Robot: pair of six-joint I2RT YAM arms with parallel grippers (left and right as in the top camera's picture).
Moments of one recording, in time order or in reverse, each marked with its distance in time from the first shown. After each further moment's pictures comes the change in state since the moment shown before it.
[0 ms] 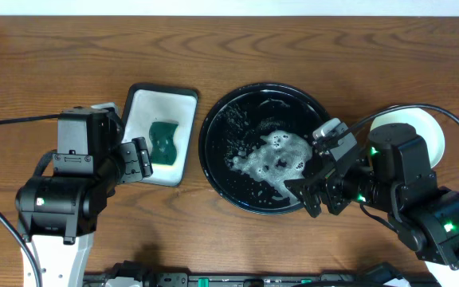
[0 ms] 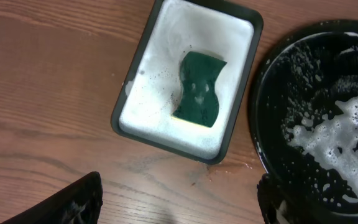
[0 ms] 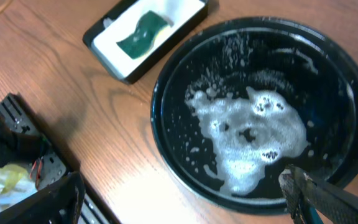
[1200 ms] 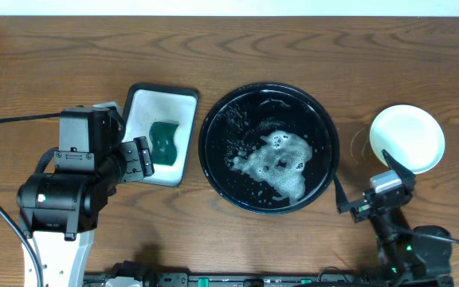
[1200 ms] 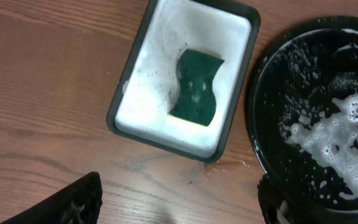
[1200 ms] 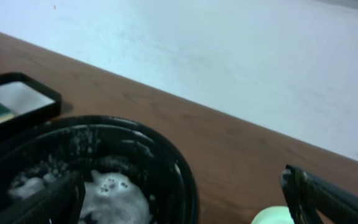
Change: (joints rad) left arm 0.000 0.010 0.000 0.000 0.014 0.000; right arm -0.316 -0.837 -0.884 0.798 0.180 -0.198
